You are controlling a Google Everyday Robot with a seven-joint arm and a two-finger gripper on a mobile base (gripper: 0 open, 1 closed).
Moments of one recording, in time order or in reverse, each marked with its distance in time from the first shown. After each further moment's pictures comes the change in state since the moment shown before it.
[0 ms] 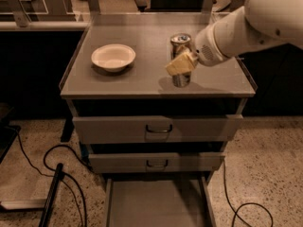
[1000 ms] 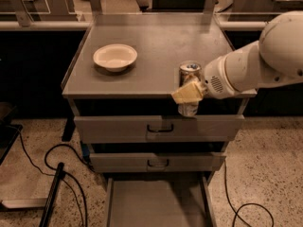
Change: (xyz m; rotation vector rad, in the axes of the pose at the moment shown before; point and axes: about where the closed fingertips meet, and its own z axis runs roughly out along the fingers) arm 0.061 0.046 -0.020 0.004 0.037 0.138
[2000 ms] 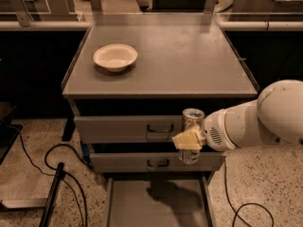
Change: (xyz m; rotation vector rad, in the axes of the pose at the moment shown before) arm 0.106 0.059 0.013 -0.007 0.098 0.241
